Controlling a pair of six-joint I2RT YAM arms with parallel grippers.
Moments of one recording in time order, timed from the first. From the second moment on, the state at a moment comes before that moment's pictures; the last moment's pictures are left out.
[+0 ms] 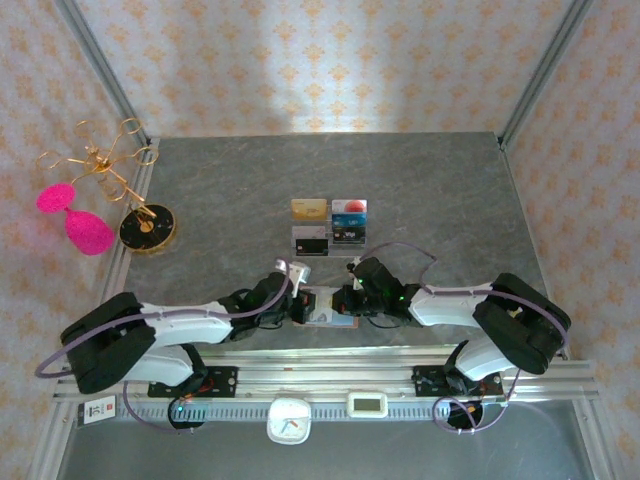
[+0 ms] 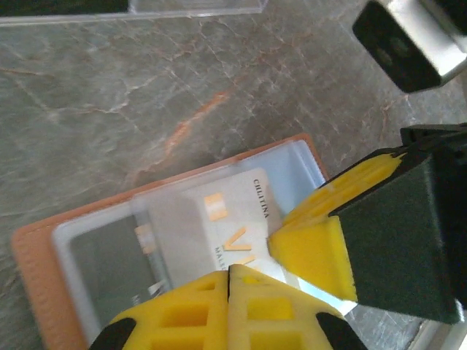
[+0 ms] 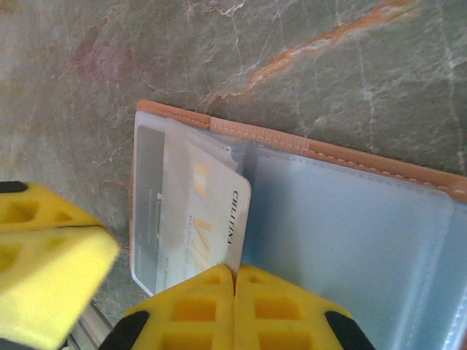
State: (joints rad) left arm -0.89 1.33 0.38 0.28 0.00 -0.65; right arm 0.85 1.44 0.46 0.19 -0.29 0.92
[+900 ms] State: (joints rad) left arm -0.88 1.35 0.35 0.29 0.00 -0.67; right arm 0.85 1.38 0.41 0.18 -0.26 0.93
